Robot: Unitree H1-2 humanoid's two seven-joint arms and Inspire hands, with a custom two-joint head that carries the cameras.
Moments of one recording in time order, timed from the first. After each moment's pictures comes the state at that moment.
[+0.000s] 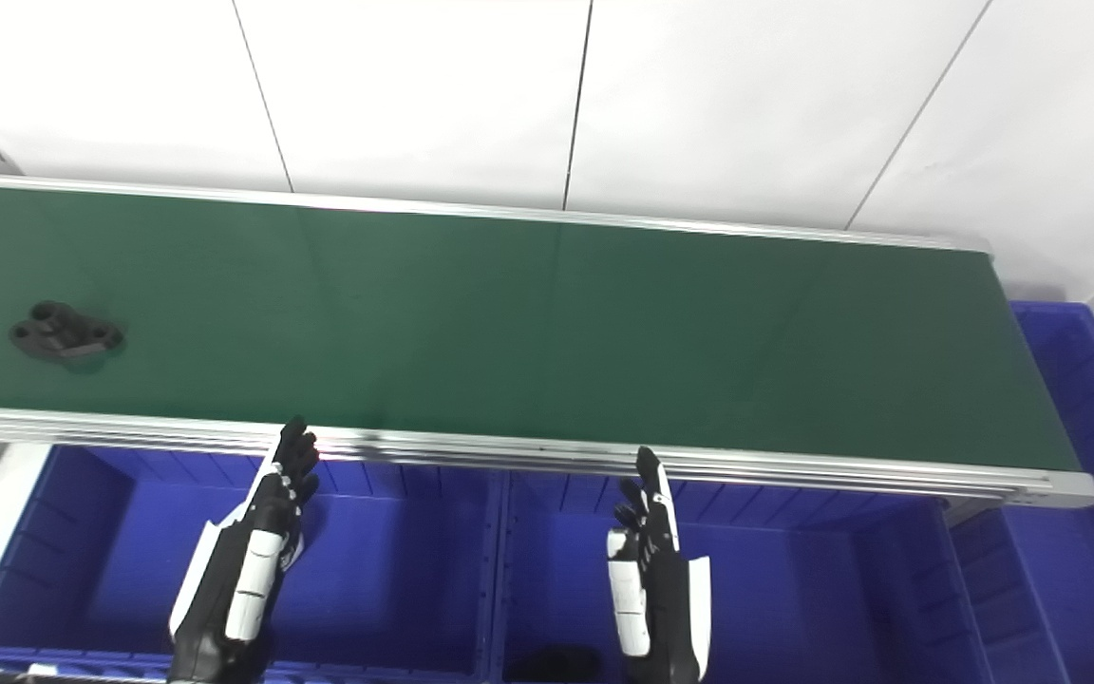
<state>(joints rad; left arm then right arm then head) 0.48 -0.01 -0.24 -0.30 0.07 -0.10 -0.06 0.54 0.14 0.21 -0.14 -0.21 -0.29 -0.23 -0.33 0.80</state>
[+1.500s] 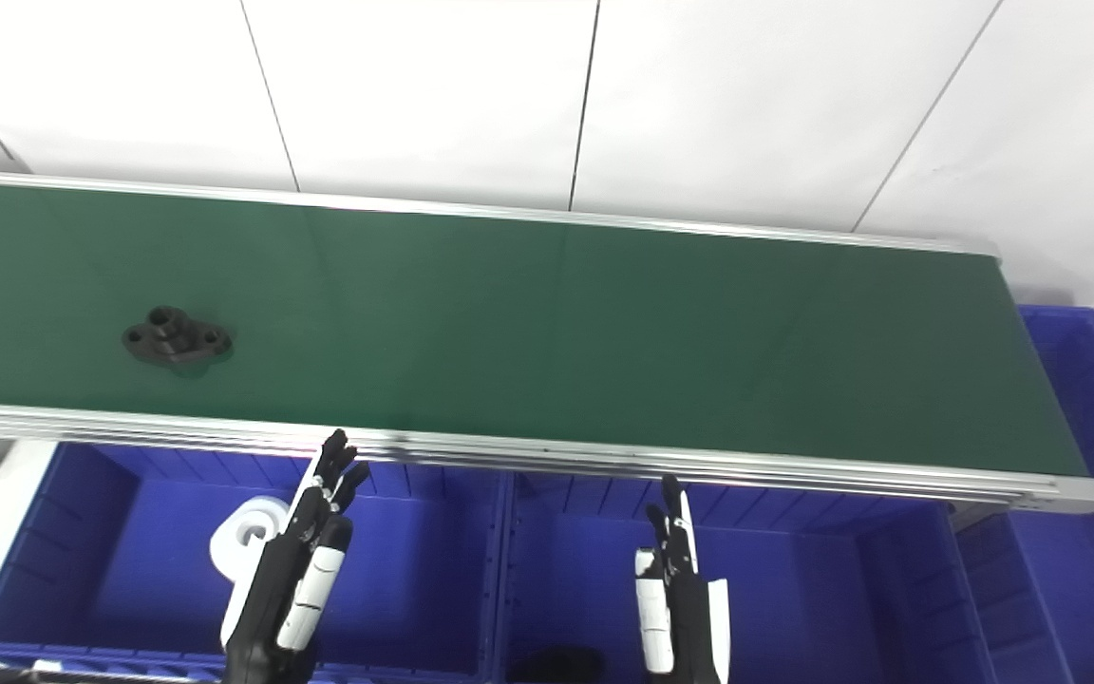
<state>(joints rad) 0.49 -0.07 -0.29 -0.17 0.12 -0.21 0.00 0.52 0.09 0.15 -0.02 -0.12 -0.37 -0.18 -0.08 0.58</state>
